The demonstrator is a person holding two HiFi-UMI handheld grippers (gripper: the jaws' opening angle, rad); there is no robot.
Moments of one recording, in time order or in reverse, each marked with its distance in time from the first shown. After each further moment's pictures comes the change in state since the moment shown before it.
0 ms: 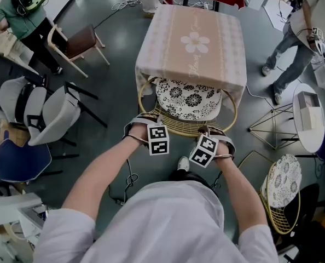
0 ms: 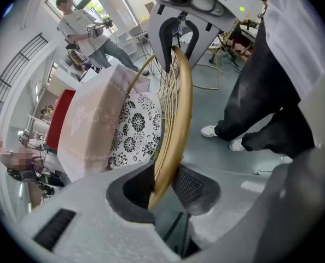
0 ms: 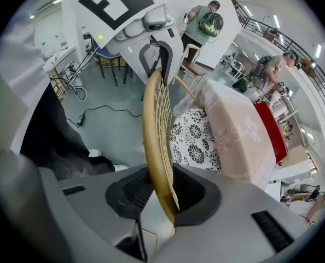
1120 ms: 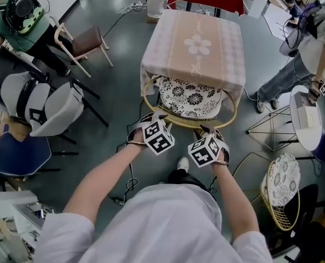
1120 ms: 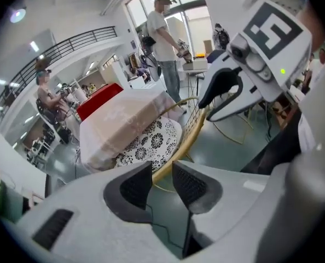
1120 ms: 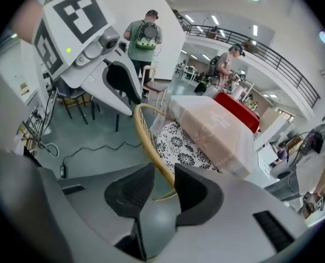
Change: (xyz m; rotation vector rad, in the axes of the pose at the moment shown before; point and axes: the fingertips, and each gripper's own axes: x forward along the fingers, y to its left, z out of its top) left arm -0.071 -0.002 0.018 -0.533 -0.285 0.144; right arm -0.055 0.006 0.026 0.432 -0.176 -0.206
